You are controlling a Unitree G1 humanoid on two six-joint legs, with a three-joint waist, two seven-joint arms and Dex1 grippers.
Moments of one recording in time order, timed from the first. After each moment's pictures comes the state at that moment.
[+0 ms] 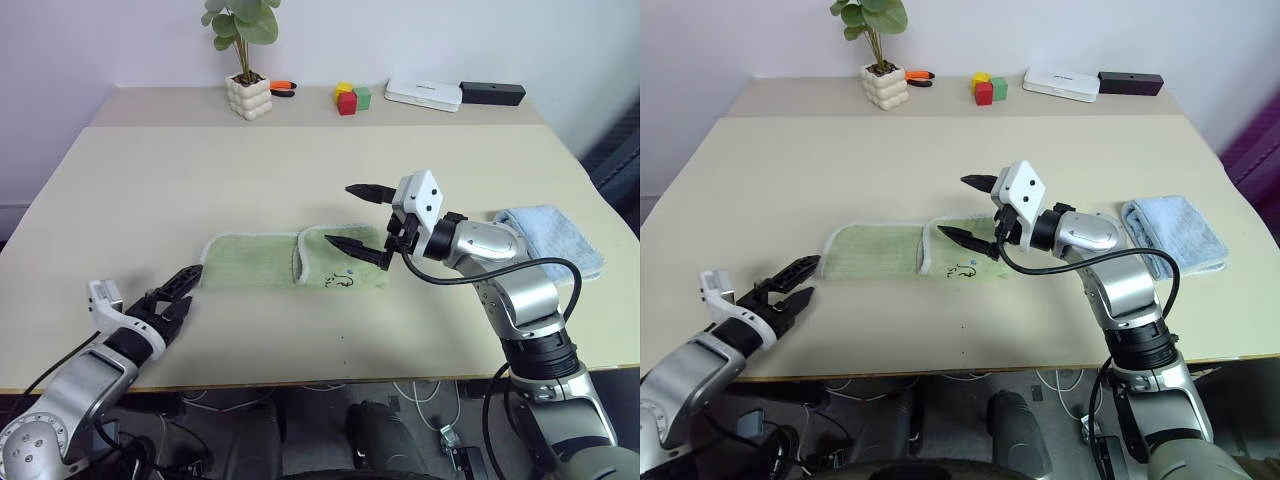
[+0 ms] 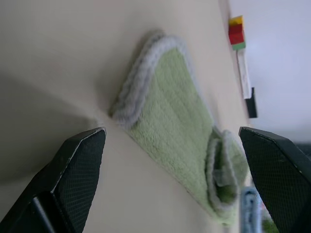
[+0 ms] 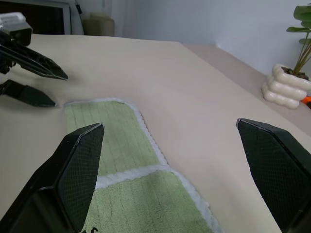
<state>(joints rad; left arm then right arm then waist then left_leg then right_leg) 0.15 0.33 0.58 -0.37 -1.83 0.88 0.41 -0.52 -0.48 0.11 -0.21 0.33 0.36 0.85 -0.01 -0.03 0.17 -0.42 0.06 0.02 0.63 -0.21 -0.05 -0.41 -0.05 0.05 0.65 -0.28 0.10</state>
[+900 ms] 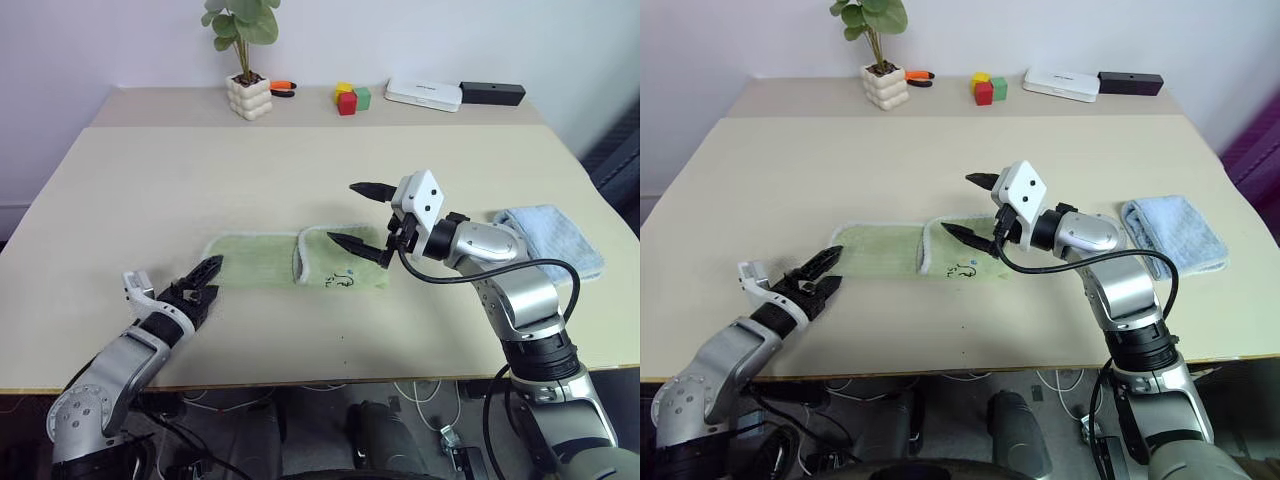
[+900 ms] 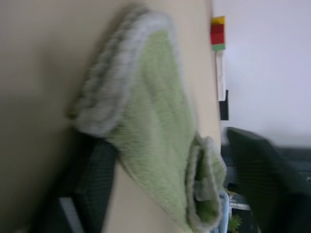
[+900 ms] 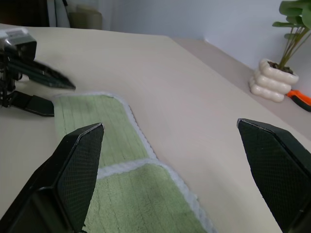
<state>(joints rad) 0.07 0.34 0.38 -0.21 -1.80 0.71 0.30 -0.51 -0.48 0.11 -0.21 0.30 0.36 0.81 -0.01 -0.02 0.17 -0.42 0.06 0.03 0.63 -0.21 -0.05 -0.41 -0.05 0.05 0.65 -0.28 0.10</state>
